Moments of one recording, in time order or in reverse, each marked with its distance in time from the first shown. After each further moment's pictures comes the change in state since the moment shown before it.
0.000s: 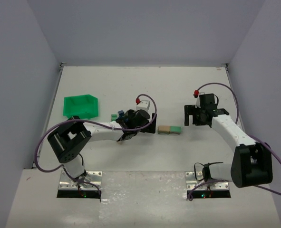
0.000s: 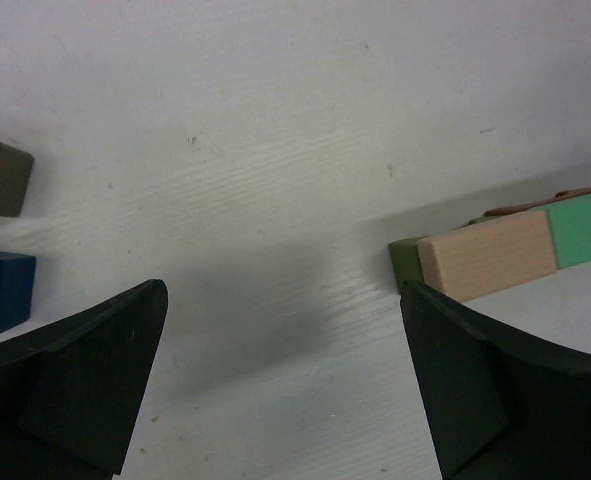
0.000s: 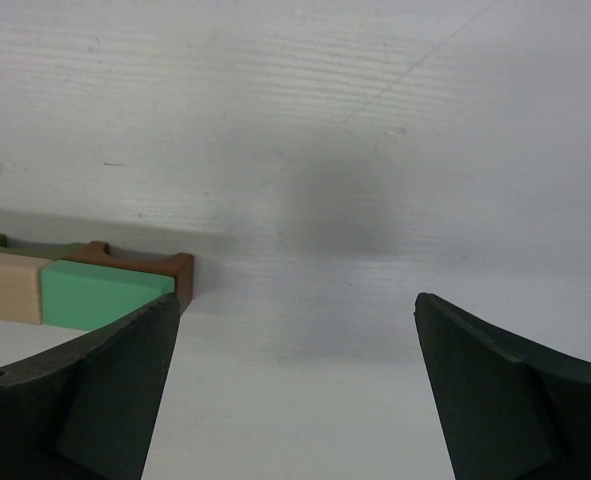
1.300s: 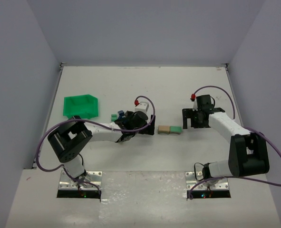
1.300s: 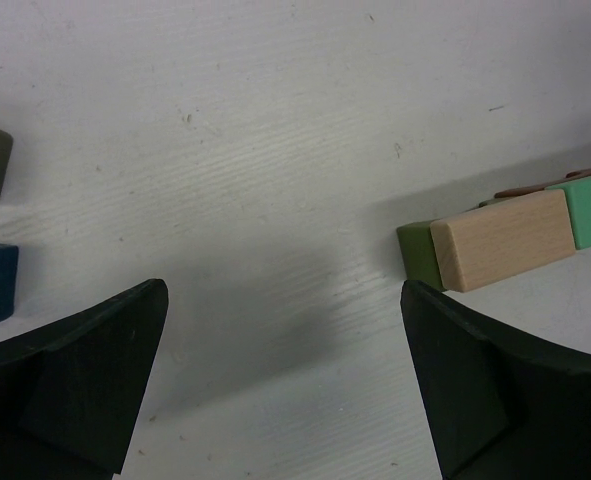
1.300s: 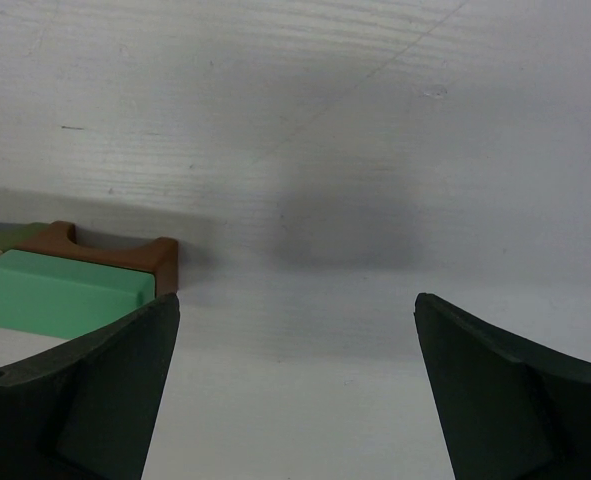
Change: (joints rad) left arm 0.012 -0.017 -0.054 0.047 0.033 -0.003; right arm 0.000 0.084 -0.006 0.000 -0.027 -0.009
